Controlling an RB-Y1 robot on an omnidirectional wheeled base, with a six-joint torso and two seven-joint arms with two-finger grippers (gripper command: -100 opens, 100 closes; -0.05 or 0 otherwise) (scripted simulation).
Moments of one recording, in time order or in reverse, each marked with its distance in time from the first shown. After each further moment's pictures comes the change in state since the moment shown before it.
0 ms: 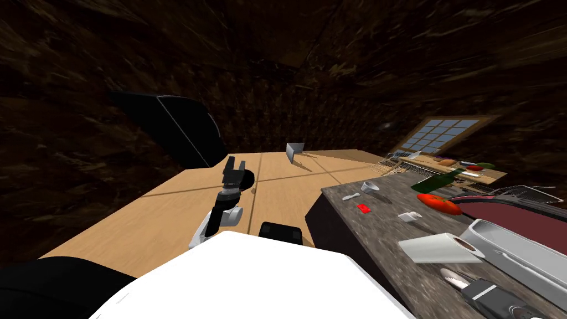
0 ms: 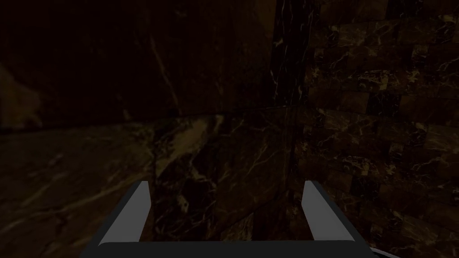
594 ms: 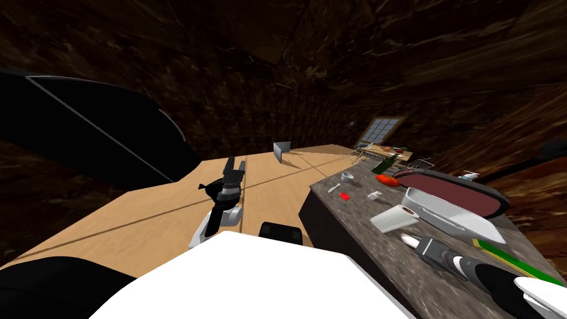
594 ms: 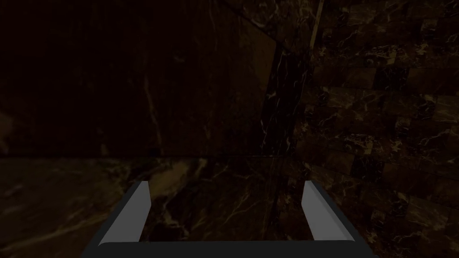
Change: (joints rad) left arm 0.000 0.000 0.000 0.000 0.000 0.000 0.000; right arm -0.099 -0.127 0.166 -0.168 0.039 0.061 -0.090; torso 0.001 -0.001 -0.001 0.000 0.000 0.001
